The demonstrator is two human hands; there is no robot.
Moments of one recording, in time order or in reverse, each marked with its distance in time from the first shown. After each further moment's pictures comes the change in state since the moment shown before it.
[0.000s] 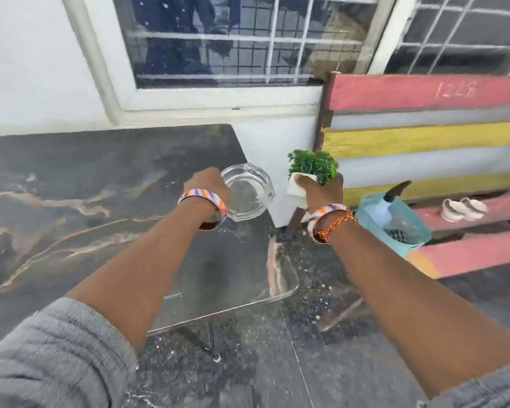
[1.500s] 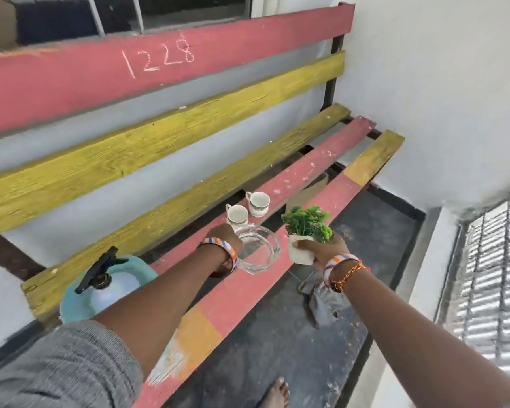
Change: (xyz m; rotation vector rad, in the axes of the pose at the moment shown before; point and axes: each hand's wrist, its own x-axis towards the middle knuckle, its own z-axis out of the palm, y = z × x) left_hand 0.093 0.636 0.428 0.141 -0.755 0.282; right_hand 0.378 0.082 -0.608 0.138 0.481 0.474
